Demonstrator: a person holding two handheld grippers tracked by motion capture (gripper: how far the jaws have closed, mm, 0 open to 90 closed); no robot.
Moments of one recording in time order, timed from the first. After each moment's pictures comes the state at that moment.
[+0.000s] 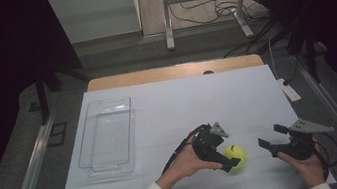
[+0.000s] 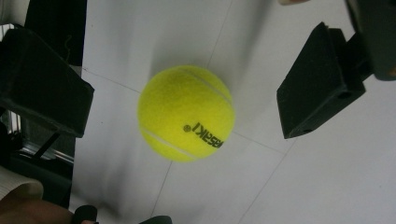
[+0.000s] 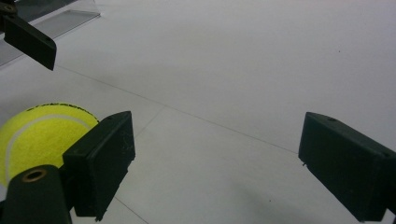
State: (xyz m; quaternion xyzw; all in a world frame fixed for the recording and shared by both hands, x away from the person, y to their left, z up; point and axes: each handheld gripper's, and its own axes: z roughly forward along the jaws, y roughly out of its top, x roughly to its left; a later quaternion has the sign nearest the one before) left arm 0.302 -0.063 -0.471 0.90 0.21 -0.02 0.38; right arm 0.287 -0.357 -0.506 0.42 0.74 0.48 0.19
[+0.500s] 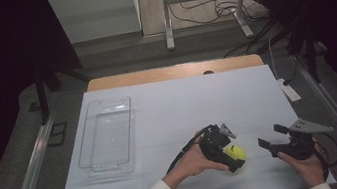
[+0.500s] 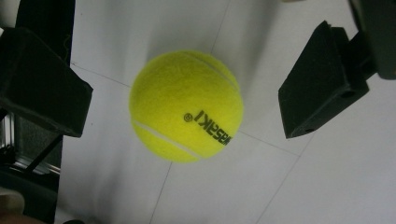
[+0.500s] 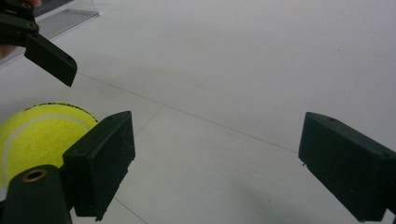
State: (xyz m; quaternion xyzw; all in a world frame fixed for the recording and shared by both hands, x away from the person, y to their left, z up) left arm 0.306 -0.083 -0.480 0.91 0.20 -0.02 0.35; right arm 0.287 -0.357 -0.506 0.42 0.75 0.48 0.19
